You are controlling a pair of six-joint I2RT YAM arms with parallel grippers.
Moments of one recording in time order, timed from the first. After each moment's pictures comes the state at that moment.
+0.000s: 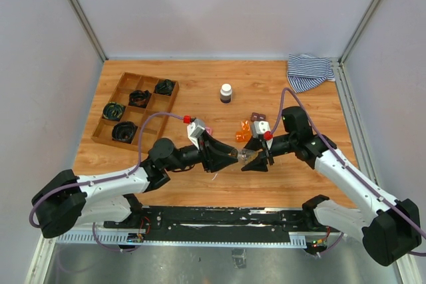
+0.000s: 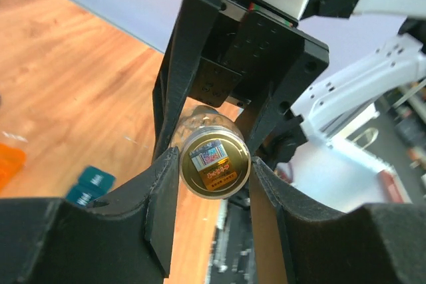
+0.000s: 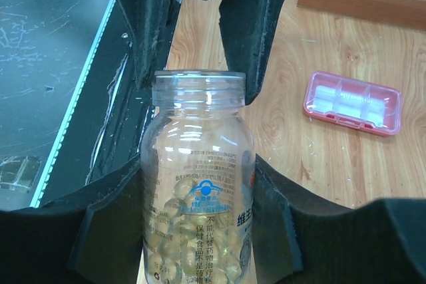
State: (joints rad) left arm -0.93 1.12 0.41 0.87 0.39 -0.48; right arm 0.47 1.02 0.73 -0.43 -1.14 -0.64
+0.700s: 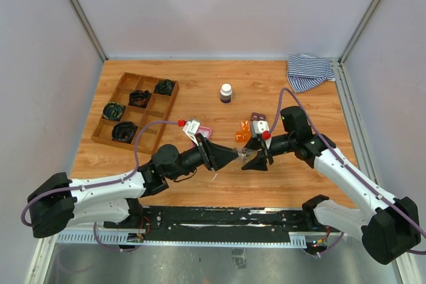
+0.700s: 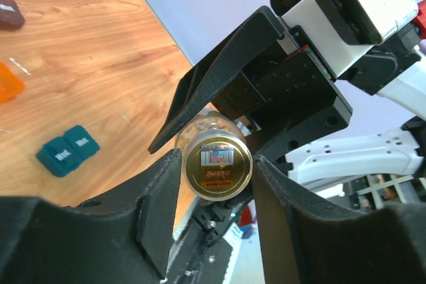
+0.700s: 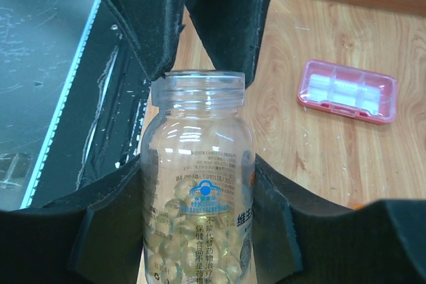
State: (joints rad) left arm -1.05 1.05 0.40 0.72 -0.01 -0.86; right arm 0.47 1.04 0.73 -0.44 -1.12 -0.64
